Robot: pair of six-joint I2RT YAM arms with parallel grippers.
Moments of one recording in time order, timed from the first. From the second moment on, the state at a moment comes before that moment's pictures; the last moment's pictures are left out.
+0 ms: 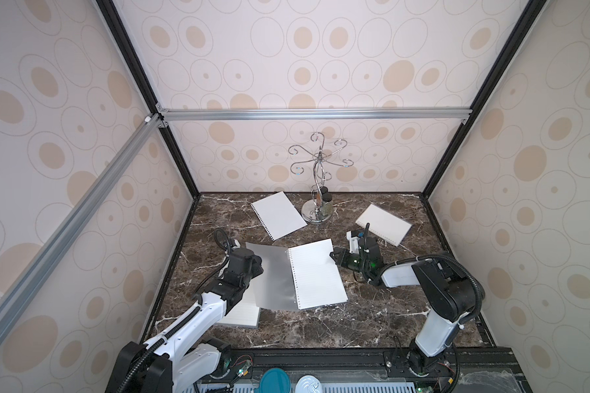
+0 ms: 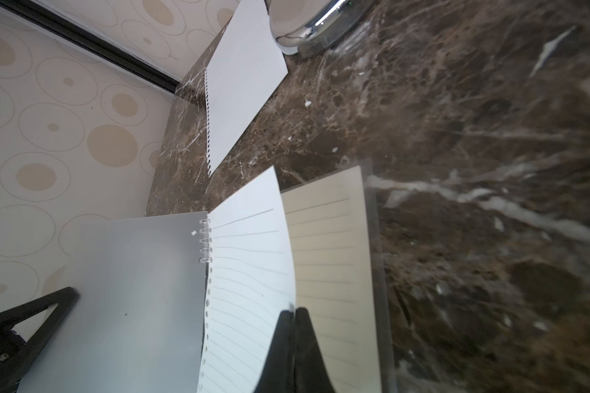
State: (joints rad) left arm -0.37 1.04 0.50 -0.15 -0.26 -0.76; right arm 0.43 1.77 0.63 0.60 -0.36 0.76
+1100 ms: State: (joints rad) left arm -0.33 1.00 0.43 -0.10 -0.14 -0.76; right arm 0.34 1.76 0.45 0.79 -0.38 0.81
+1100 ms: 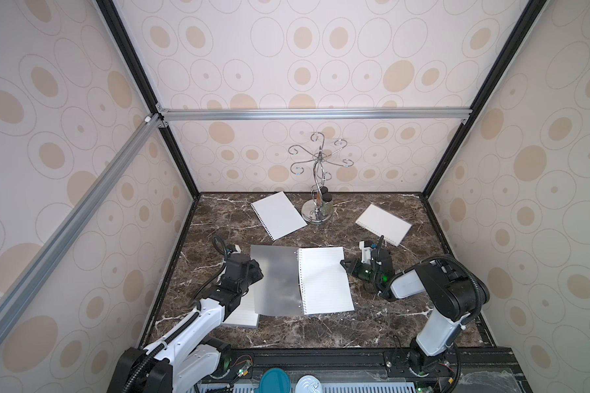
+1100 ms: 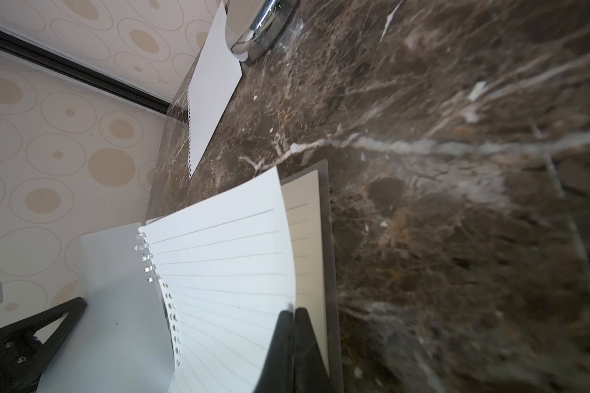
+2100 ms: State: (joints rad) left arm -0.28 1.00 0.42 -0.08 -0.22 -0.73; right arm 0.25 1.65 0.35 0.77 -0.16 0.85
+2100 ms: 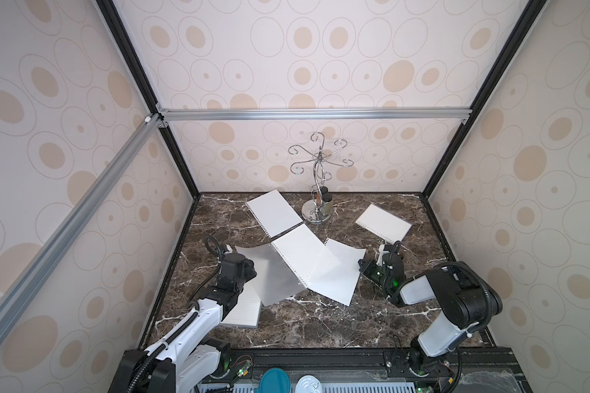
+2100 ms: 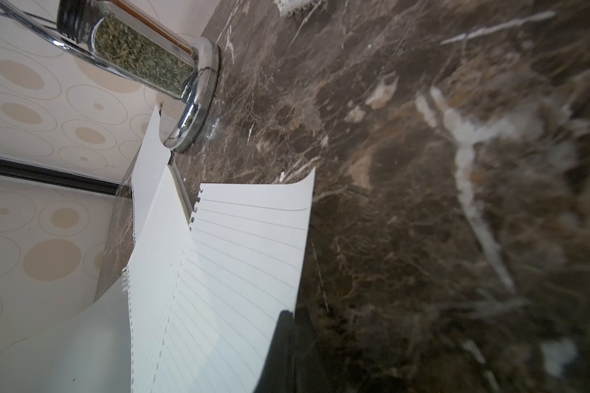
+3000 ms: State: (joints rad) left arm -0.27 0.93 0.55 -0.21 -0.18 -0.67; right arm 0.12 0.96 0.16 0.37 -0.08 0.73
